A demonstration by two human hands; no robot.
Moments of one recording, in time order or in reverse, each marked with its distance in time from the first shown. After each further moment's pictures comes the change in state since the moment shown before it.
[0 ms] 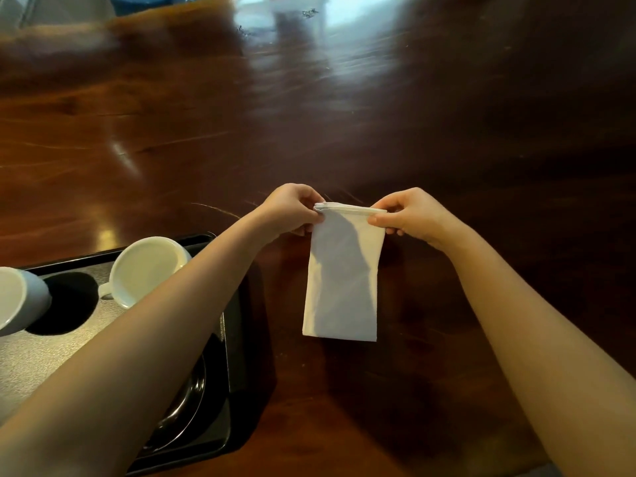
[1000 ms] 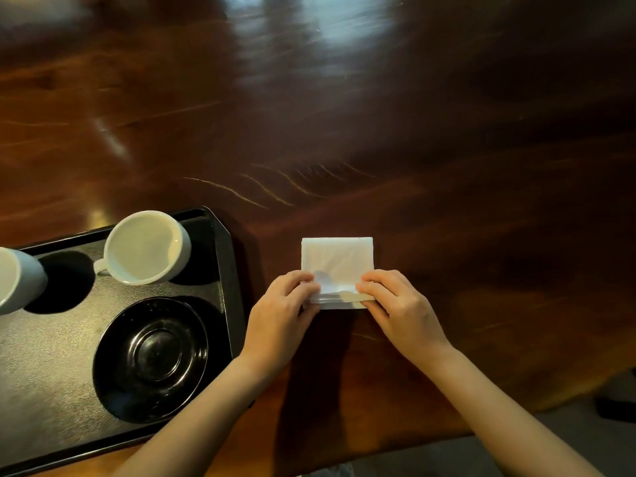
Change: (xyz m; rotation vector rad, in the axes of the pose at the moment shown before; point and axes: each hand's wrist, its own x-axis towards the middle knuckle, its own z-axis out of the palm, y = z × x) left_hand -0.133 -0.107 0.095 0.487 0.327 0.430; right_hand -0.123 0.082 0.113 -0.429 0.323 -0.513
